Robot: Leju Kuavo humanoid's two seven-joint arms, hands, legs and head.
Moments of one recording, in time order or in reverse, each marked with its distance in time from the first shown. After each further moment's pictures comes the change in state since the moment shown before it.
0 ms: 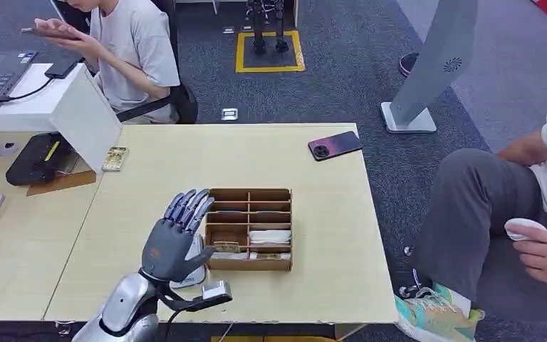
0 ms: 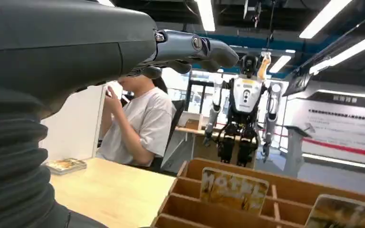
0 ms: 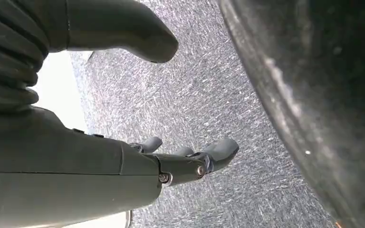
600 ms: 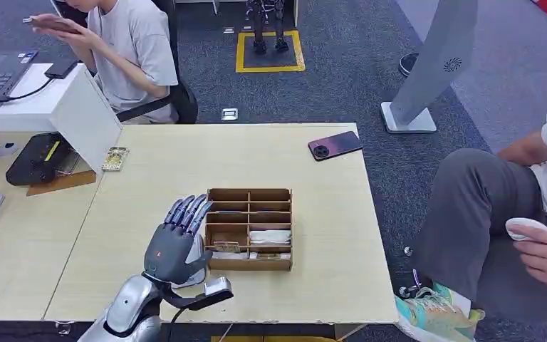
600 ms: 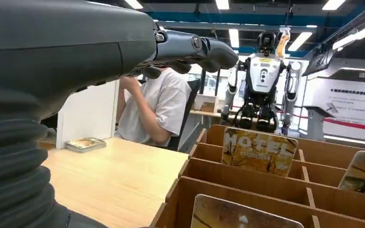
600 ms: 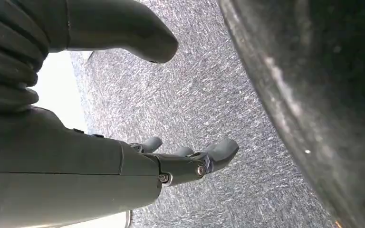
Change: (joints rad) left arm 0.002 -0.026 0.018 0.079 0.011 0.004 0.026; right arm 0.000 0.000 0.000 0.000 0.000 0.000 0.000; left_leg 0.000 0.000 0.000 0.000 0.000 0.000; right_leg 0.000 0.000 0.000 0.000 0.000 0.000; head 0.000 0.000
